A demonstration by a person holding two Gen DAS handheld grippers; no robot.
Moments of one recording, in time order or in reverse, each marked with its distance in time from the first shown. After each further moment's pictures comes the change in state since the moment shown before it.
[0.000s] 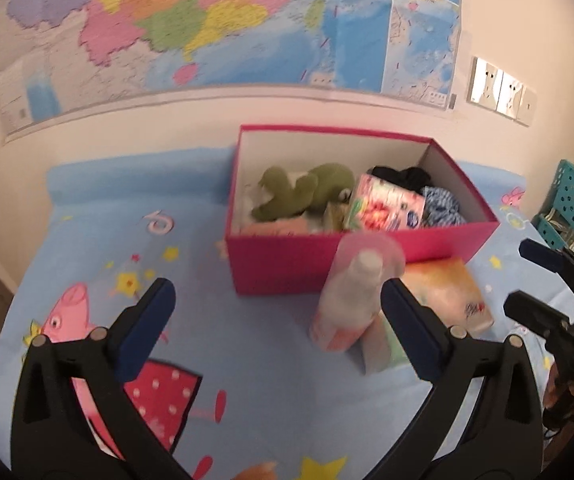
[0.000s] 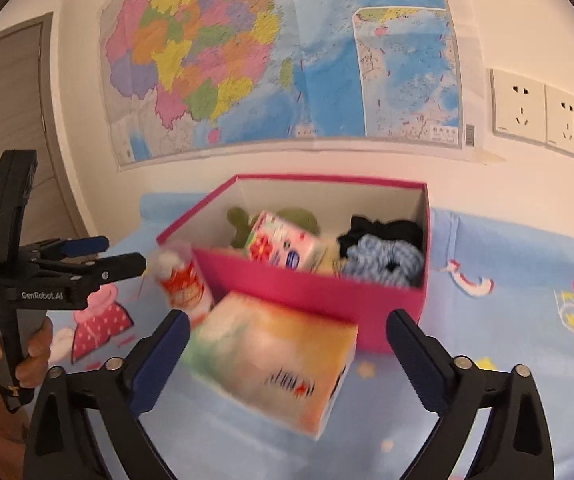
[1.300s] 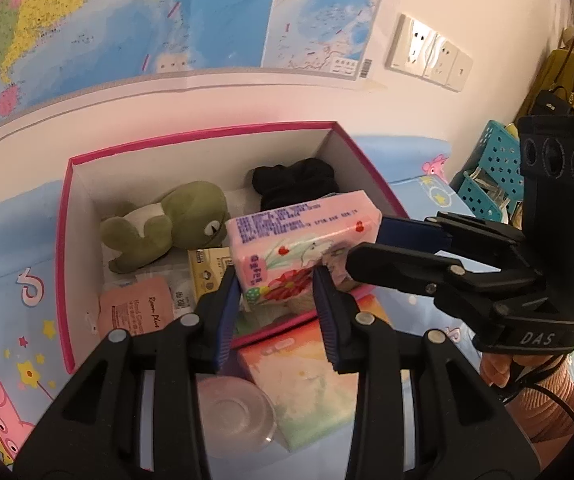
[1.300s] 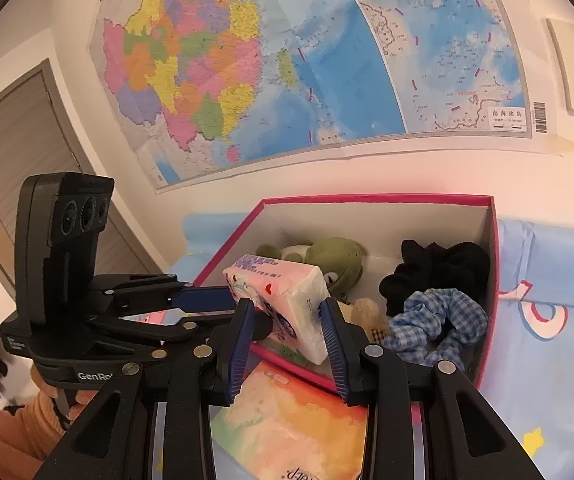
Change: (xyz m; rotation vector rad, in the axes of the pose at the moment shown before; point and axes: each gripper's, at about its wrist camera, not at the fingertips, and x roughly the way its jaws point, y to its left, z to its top) left arm 0.073 -0.068 0.079 0.157 0.208 -0.355; right arm 0.061 -0.039 0.070 0.143 0.084 0.276
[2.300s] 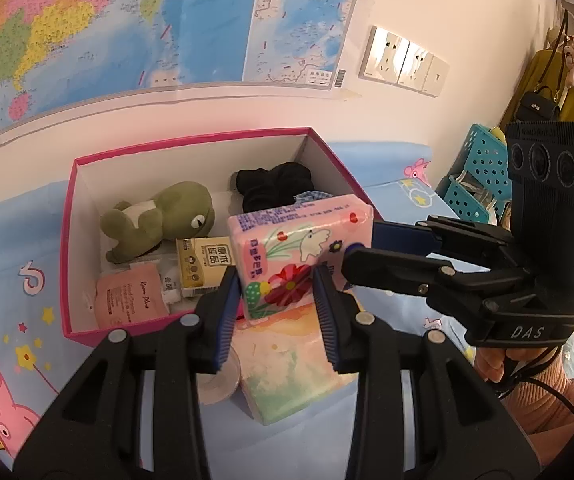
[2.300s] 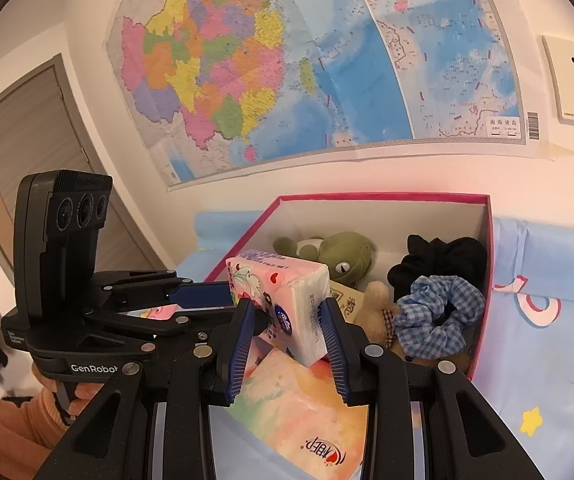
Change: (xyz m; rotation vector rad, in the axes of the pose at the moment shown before) left arm -0.028 -0.017 -0.021 0.016 -0.062 -0.027; right arm -0.022 0.015 -0.014 -0.033 -0.017 0.013
